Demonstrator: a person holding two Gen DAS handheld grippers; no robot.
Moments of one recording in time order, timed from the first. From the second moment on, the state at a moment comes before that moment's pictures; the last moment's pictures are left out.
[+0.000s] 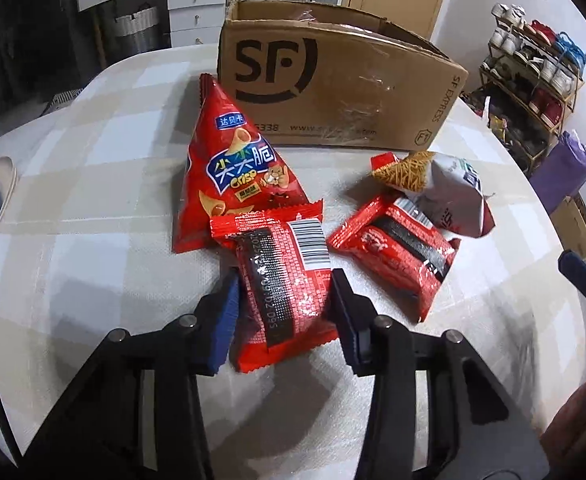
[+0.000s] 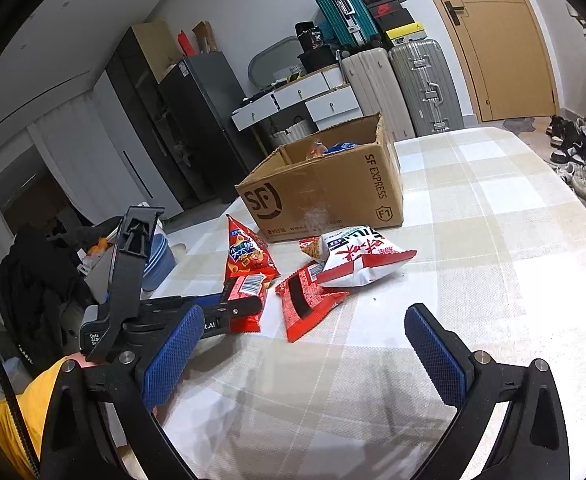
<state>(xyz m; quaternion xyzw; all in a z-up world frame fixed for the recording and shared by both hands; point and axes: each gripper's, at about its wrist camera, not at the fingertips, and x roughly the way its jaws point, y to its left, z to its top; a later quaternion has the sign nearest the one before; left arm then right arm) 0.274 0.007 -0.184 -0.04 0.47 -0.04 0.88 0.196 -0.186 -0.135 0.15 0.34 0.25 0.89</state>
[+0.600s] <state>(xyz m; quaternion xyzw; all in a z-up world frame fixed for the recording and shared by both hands) 0.204 0.047 -0.160 -0.09 0.44 -0.07 0.89 0.212 -0.156 -0.148 0.12 0.39 0.25 0.88</state>
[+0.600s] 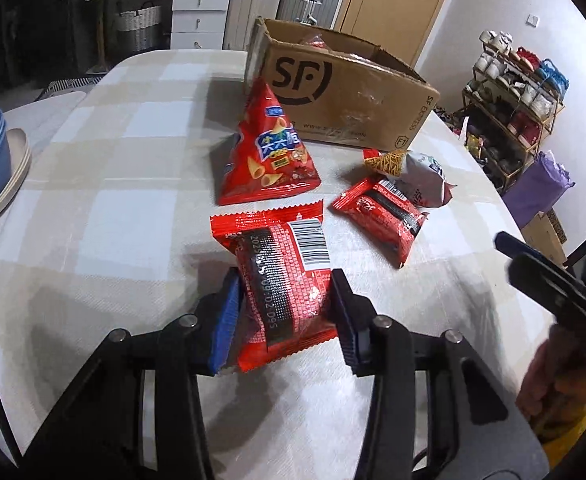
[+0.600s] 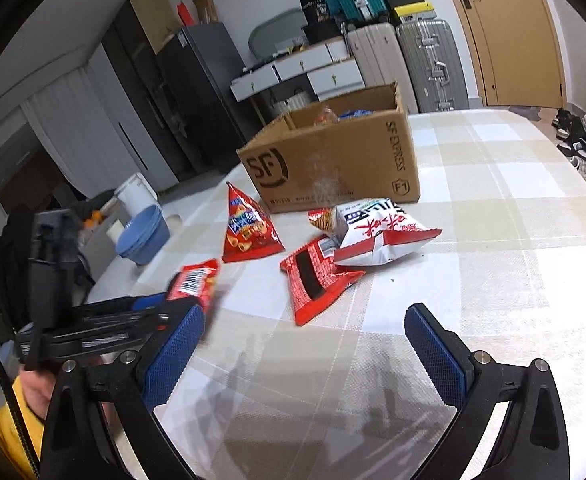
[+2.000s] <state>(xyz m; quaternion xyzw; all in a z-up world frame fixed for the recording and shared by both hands) 0.160 0.062 -0.129 -0.12 0.40 -0.09 0.90 0.205 -0.134 -0.110 0.10 0.40 0.30 0.86</state>
